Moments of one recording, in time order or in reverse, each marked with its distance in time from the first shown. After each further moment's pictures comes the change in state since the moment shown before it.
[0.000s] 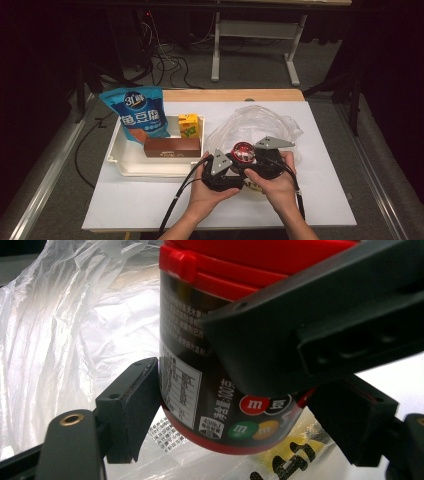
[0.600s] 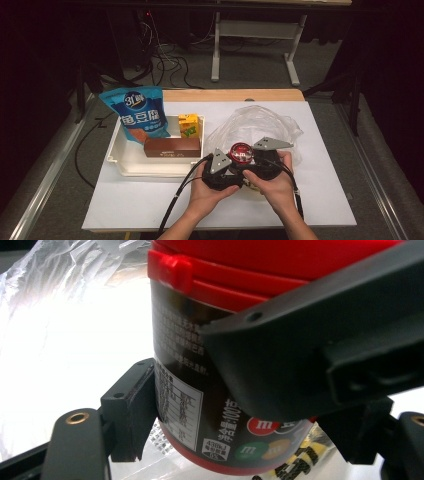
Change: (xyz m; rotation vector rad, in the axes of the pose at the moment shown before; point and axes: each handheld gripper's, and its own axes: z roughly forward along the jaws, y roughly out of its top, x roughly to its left) left arm 0.004 -0.002 0.003 -0.007 -0.025 -0.029; right arm 0.002 -0.001 0.003 -0.015 0.028 -0.015
